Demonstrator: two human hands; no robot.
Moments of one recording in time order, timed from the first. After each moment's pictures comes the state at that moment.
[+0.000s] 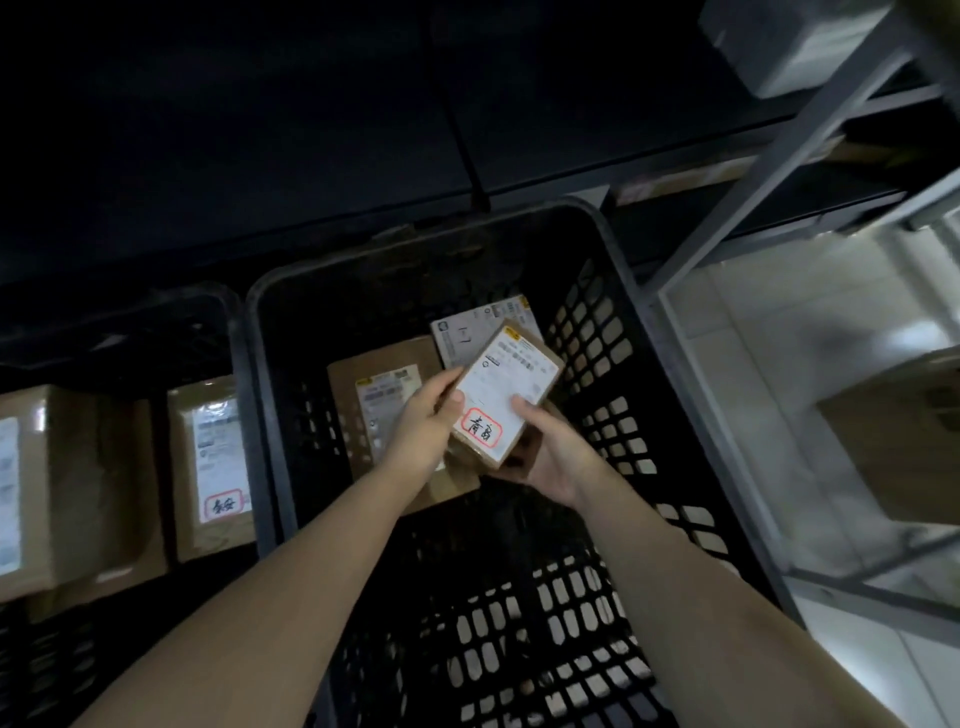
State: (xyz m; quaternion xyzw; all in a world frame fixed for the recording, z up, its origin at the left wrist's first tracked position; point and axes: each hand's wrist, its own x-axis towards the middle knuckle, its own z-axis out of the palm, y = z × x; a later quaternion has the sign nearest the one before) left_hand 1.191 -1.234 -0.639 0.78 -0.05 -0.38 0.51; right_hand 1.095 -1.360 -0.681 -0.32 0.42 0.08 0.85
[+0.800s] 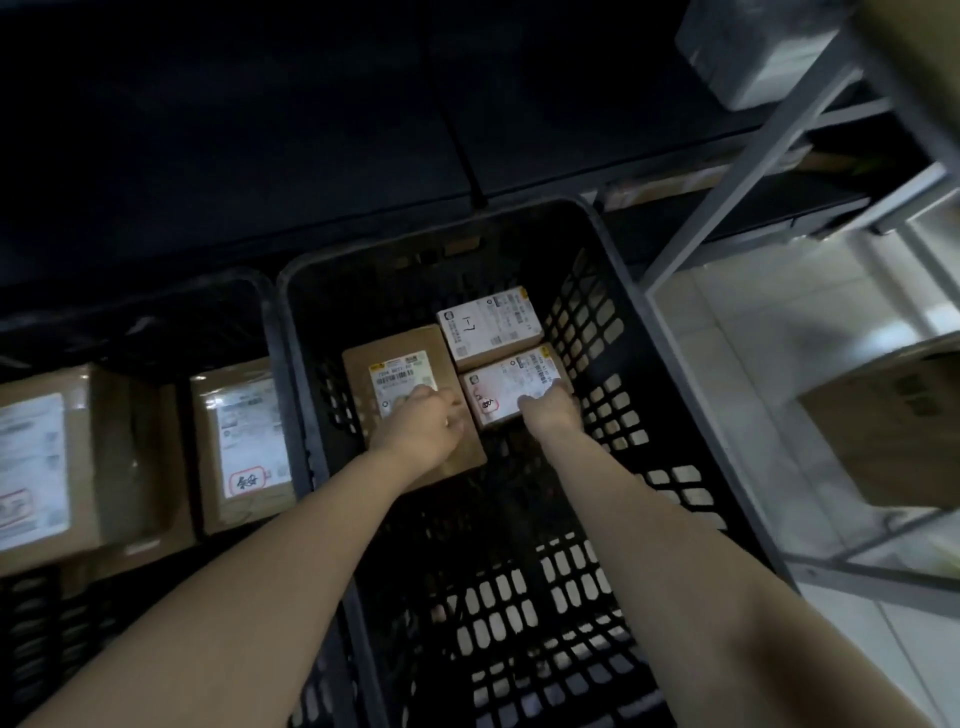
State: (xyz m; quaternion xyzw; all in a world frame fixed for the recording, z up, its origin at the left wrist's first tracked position) left_hand 1.192 -1.203 -0.625 0.89 -0.28 -0.35 0.11; right_hand 1.119 -1.353 -0.687 -0.68 0.57 0.14 0.44
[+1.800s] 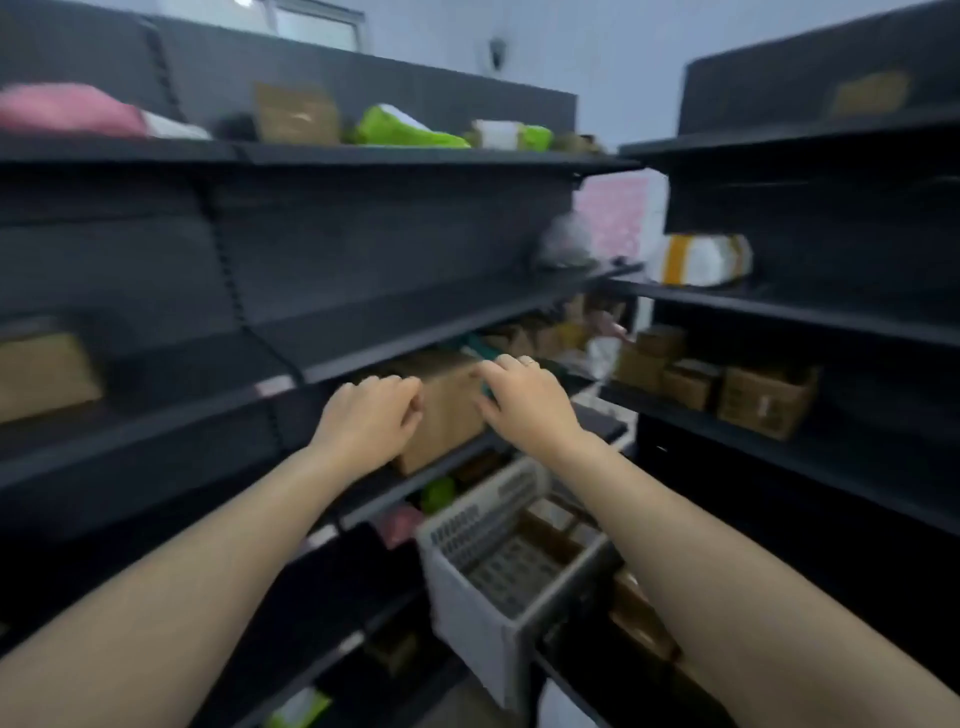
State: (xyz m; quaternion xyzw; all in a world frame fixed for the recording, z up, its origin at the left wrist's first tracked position) left_hand 0.852 -0.673 -0.087 0.97 0.11 0.21 -0.06; right_hand 0.975 -0.824 -0.103 -0.84 -0.46 -0.24 0.18
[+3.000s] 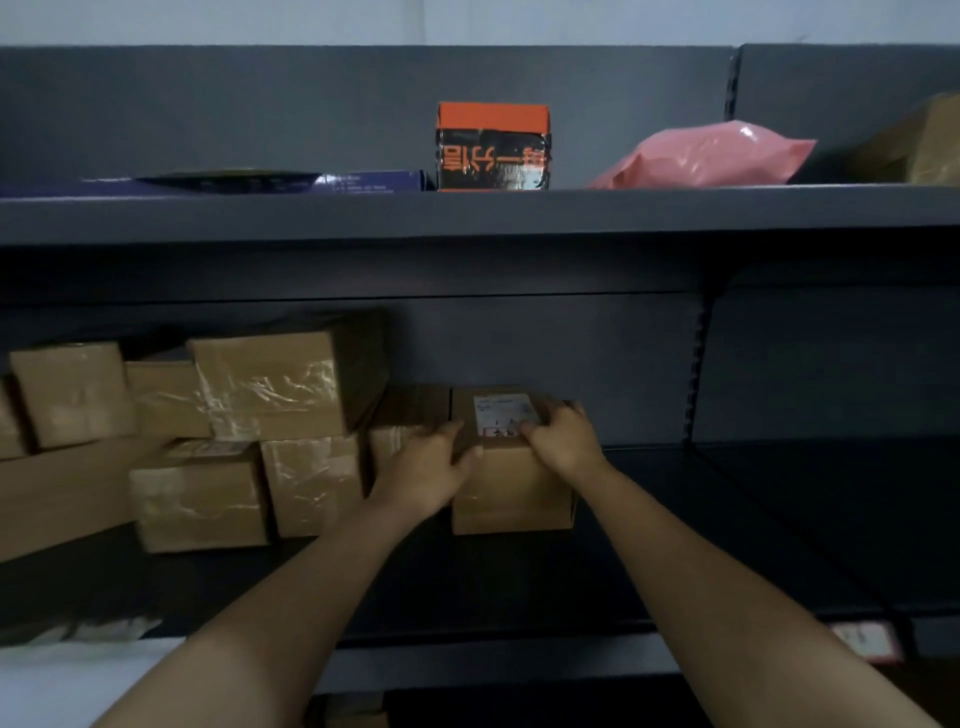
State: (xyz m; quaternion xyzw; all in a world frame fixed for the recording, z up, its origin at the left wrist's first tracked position) left_hand 0.663 -0.192 -0.059 0.84 0.49 0.23 0.10; right_hand 0.837 -0.213 -0.054 -0.73 -0.54 0.13 0.39
